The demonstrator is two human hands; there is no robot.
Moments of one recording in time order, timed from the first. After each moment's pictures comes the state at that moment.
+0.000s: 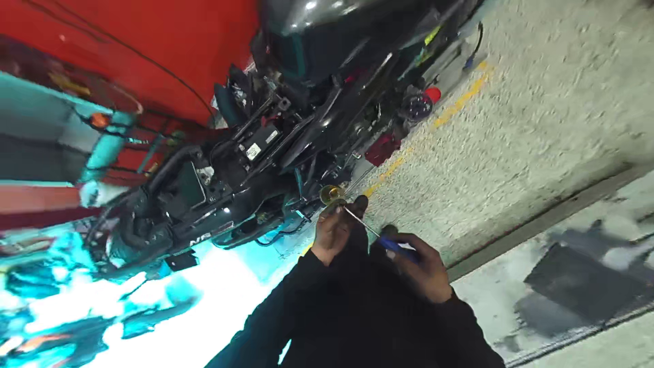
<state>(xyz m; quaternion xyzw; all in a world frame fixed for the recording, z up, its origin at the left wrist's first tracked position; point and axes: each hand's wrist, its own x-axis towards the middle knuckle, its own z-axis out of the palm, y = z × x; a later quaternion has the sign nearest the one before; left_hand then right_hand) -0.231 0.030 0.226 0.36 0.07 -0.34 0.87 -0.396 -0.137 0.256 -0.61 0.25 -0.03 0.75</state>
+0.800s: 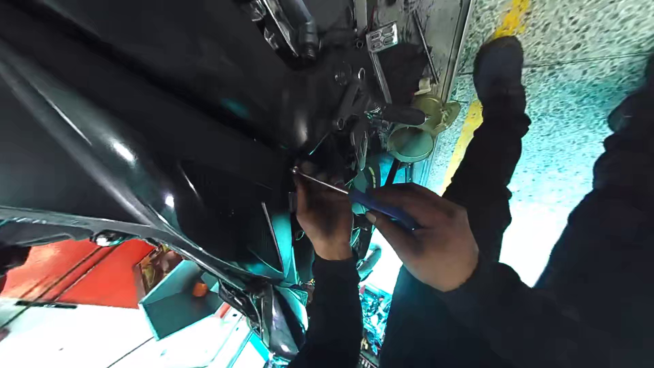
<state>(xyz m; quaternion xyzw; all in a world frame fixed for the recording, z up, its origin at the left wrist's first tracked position) -0.003 0.015 -0.025 0.61 0.16 -0.36 0.68 -0.159 -0.032 -0.052 -0.43 0.43 -0.18 0.77</state>
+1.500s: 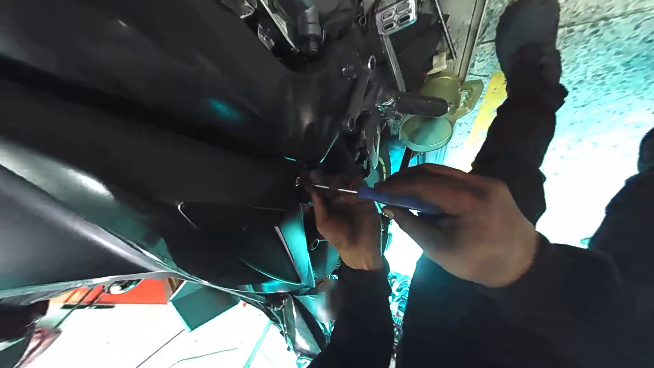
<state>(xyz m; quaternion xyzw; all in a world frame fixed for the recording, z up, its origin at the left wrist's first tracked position) -0.015 -0.001 -0.034 0.60 0.20 -0.31 0.71 -0.145 -0.070 -0.074 -0.50 0.37 -0.15 0.77</state>
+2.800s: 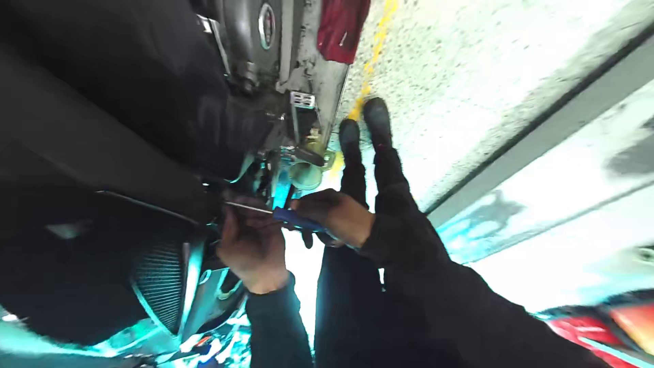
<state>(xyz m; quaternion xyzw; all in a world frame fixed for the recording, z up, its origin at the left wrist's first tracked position) -0.016 -0.013 -0.019 0.49 0.30 -0.28 0.77 -0.114 -0.155 -0.046 -0.21 0.32 0.27 0.88</state>
